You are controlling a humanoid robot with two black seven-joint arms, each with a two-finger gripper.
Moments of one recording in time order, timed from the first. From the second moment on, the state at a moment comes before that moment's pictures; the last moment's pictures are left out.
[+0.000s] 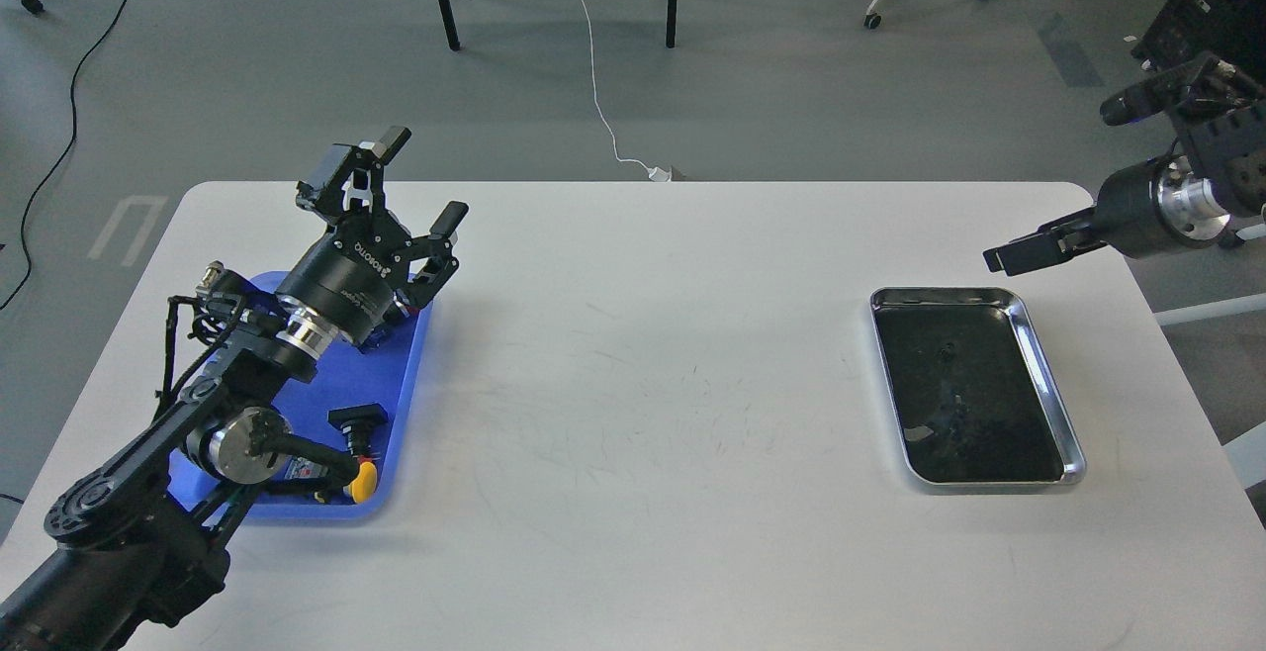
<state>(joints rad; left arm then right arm) -0.32 0.29 -1.09 -1.19 0.58 -0.33 -0.32 1.44 -0.71 -0.47 0.84 -1.47 0.49 0.49</state>
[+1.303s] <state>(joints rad) -0.28 0.33 -1.09 -1.21 0.58 -0.34 -0.33 1.27 -0.38 -0.61 0.58 -1.46 0.49 0.49</state>
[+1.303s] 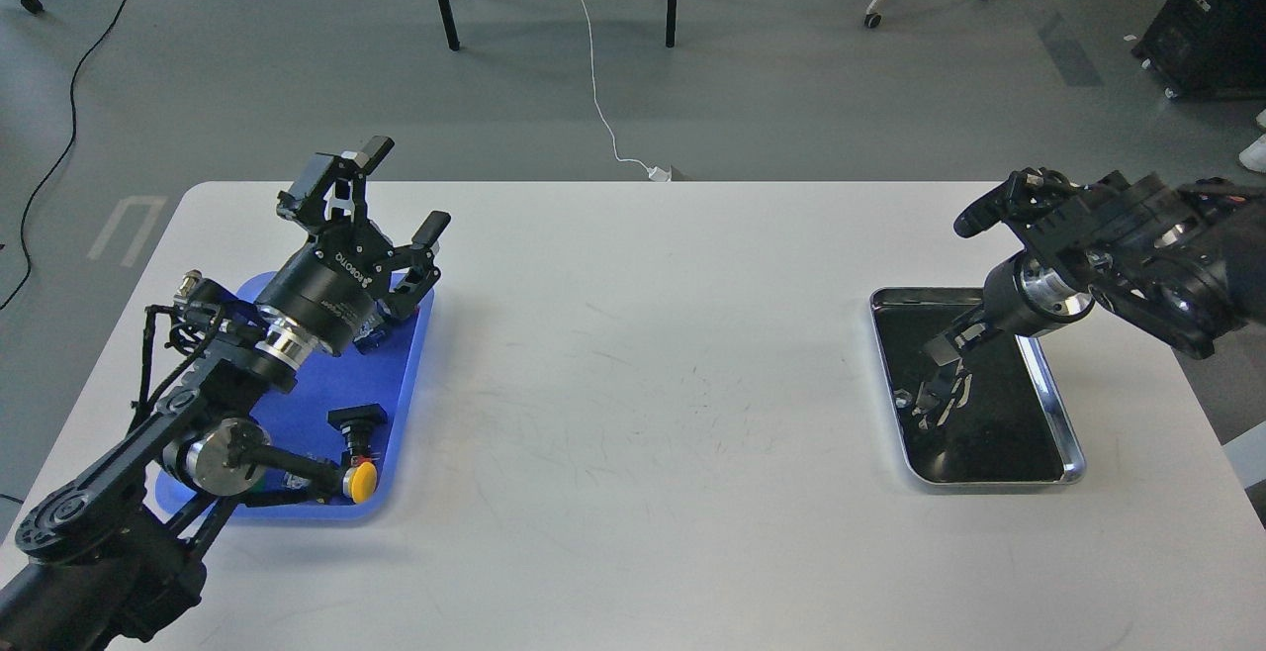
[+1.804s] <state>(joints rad) -0.27 0.33 -1.10 -1.21 0.58 -0.34 -0.33 1.24 -0.36 -0.61 0.54 -1.46 0.49 0.49</state>
